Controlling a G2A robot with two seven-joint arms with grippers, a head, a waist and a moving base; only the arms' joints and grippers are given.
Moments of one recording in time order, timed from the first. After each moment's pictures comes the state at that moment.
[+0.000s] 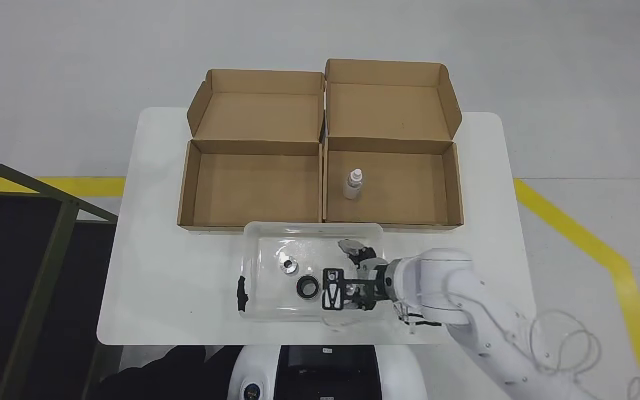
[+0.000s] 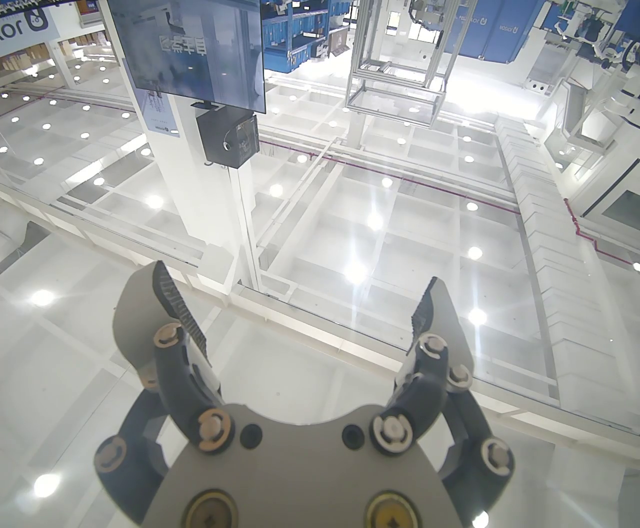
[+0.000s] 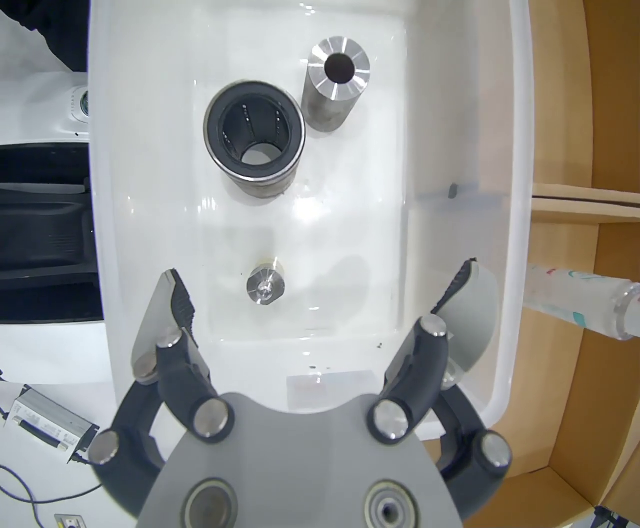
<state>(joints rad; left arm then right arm) -0.39 -0.34 -0.21 -1.15 3.07 0.45 0.08 -1.13 -1.09 0.93 -1.98 -1.22 -0.83 0.99</state>
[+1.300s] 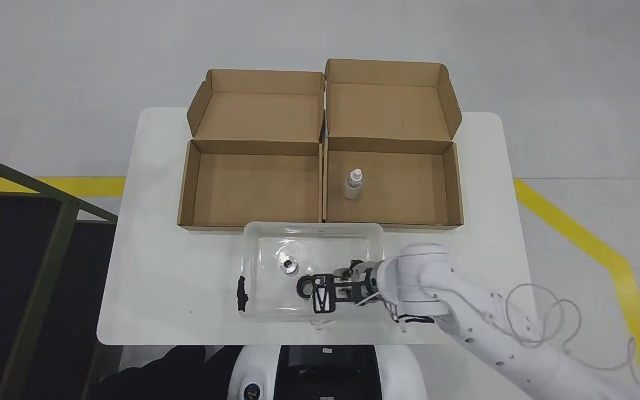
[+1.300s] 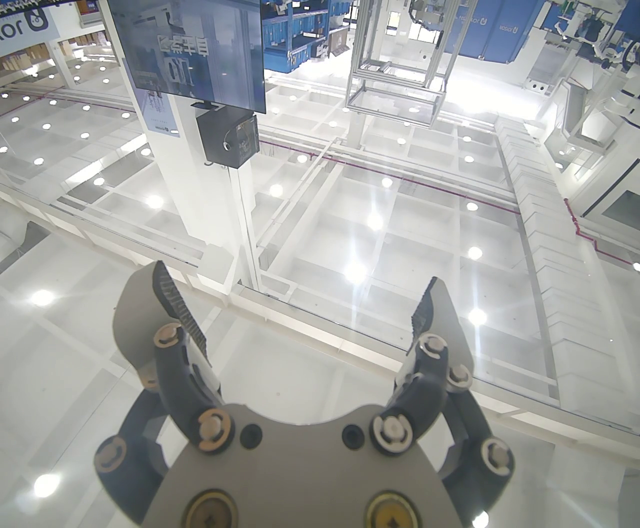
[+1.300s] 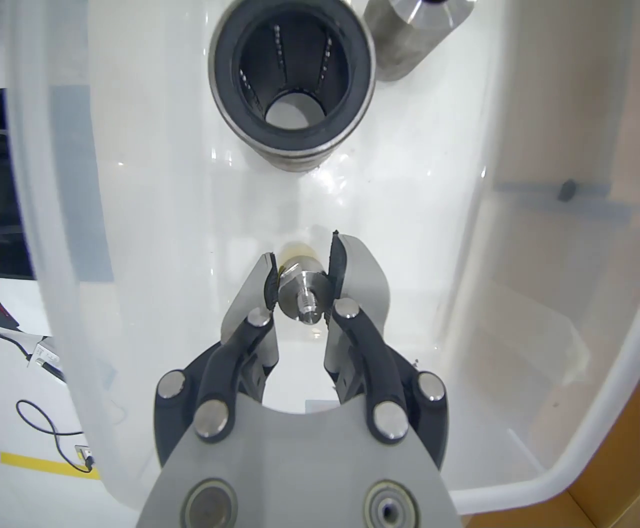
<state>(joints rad) -0.39 -0.34 -0.21 -1.15 3.07 0.45 0.08 -0.94 -1.04 0.69 -1.90 -1.10 -0.73 1.09</state>
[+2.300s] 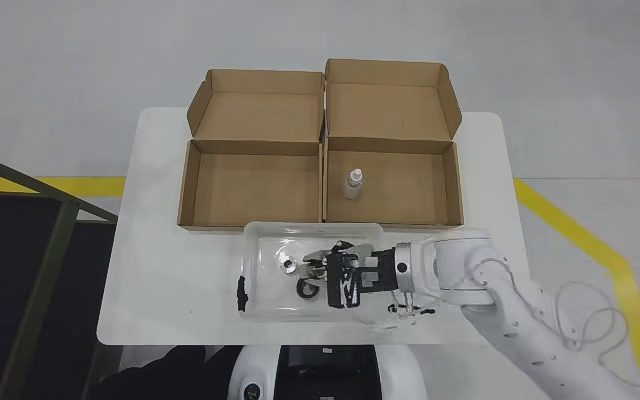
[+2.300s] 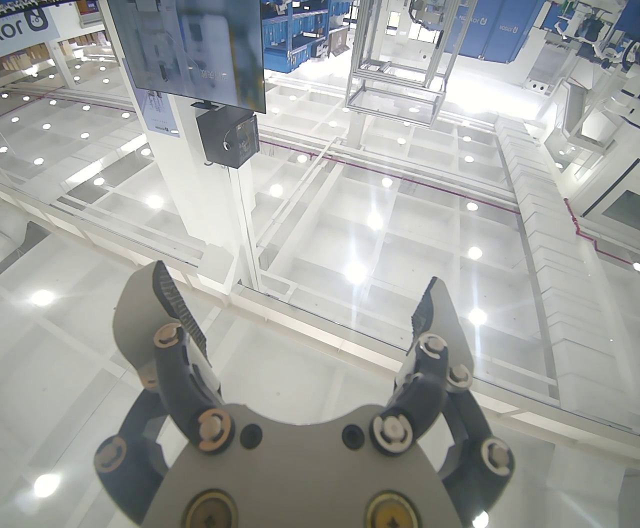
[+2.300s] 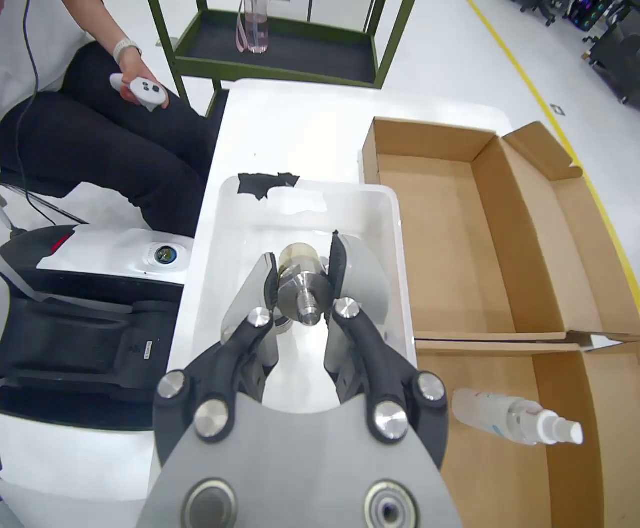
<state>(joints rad) -0.39 -0.34 -0.21 -1.15 3.07 0.45 0.08 -1.00 -1.01 0.92 -1.99 -0.99 -0.85 0.50</state>
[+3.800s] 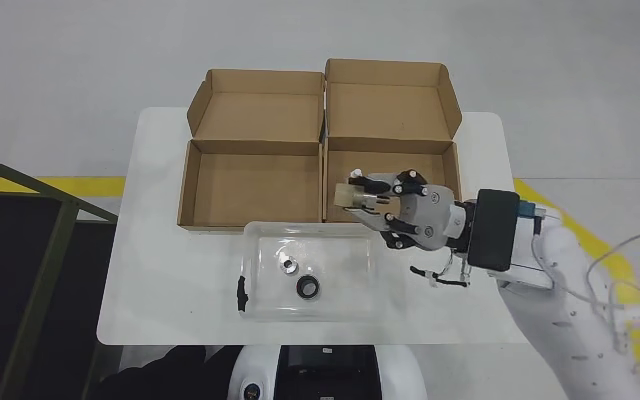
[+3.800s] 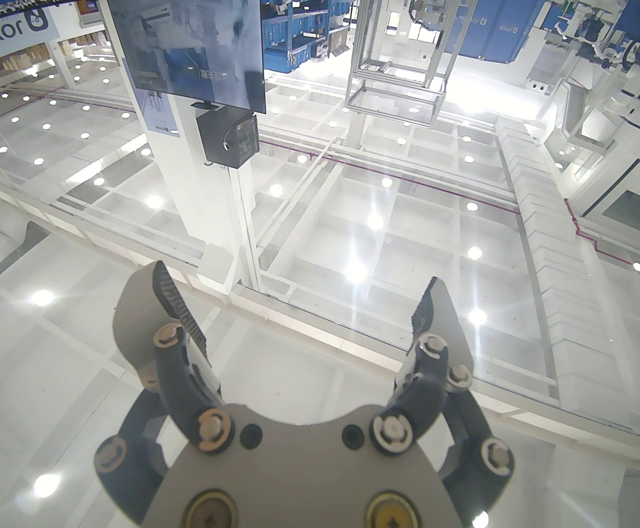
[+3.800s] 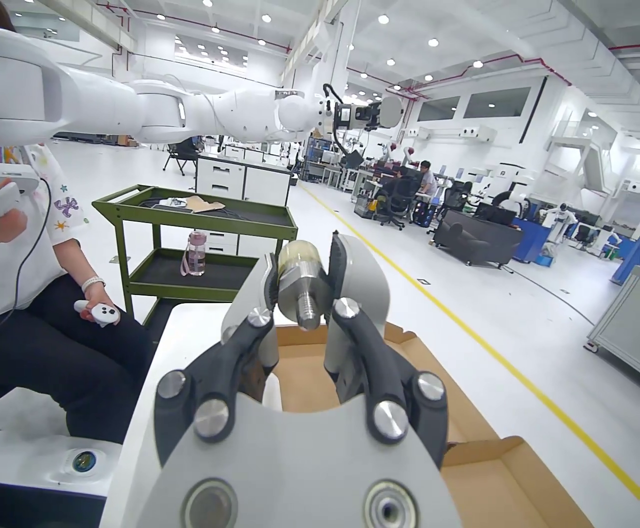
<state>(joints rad) -0.39 -0.34 -0.21 -1.15 3.07 0.45 0.08 -1.05 -1.02 1.22 -2.04 -0.92 -0.80 -0.06</state>
